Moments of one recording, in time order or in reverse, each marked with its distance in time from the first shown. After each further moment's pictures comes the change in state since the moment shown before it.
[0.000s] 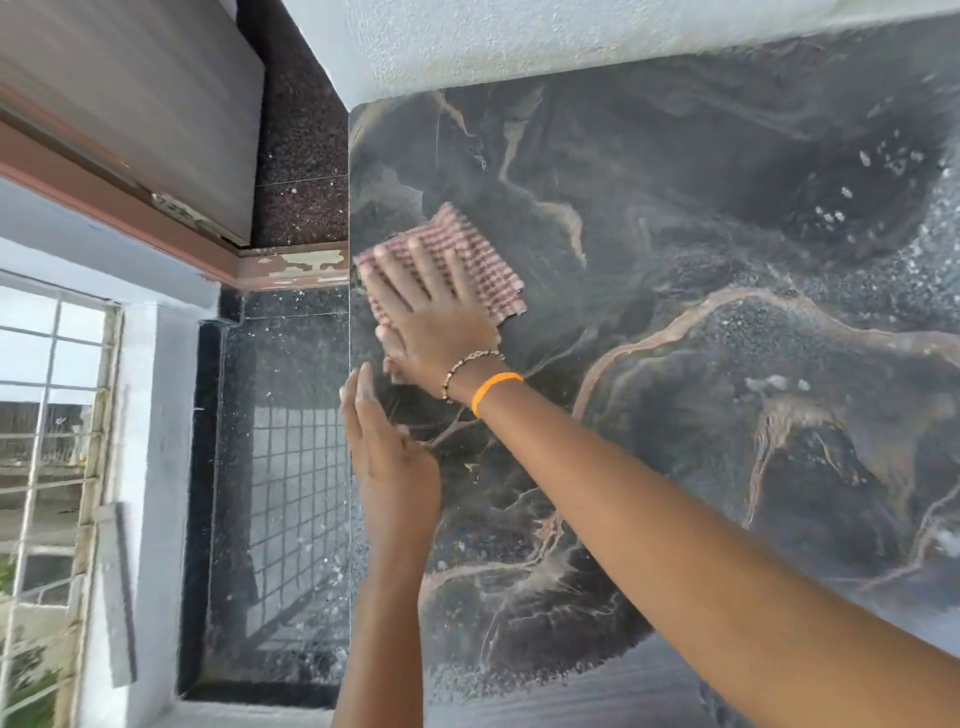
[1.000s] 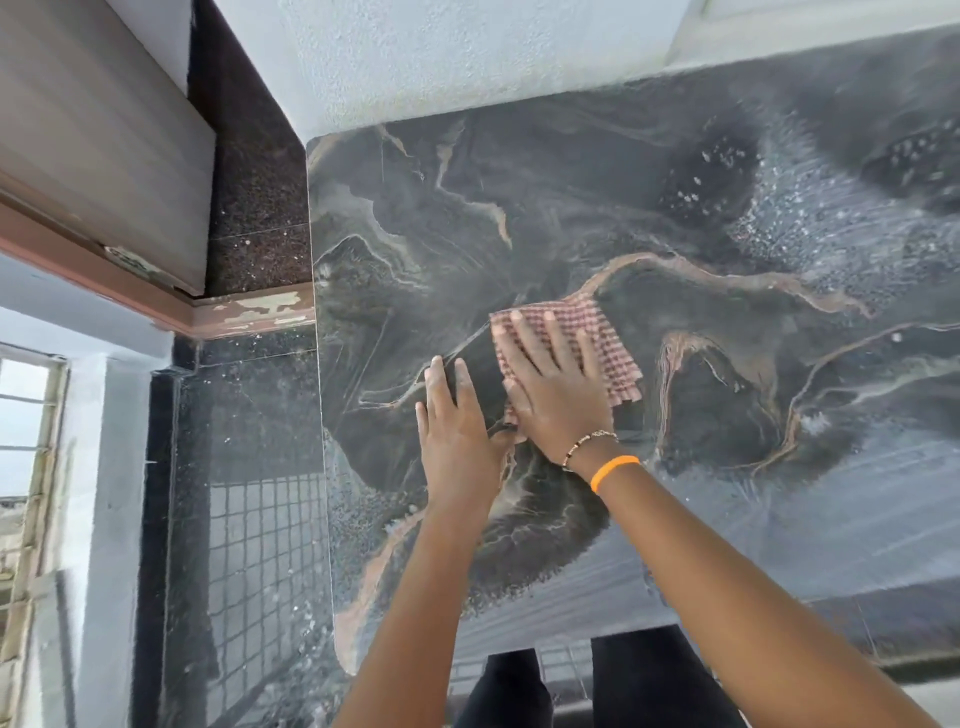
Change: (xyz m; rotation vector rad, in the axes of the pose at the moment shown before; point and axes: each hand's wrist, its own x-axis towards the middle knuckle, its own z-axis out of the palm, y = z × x) left_hand -0.057 0.009 0.042 0.440 -0.327 0.301; right_hand -0.181 0.056 0.003 -0.050 0.038 0.366
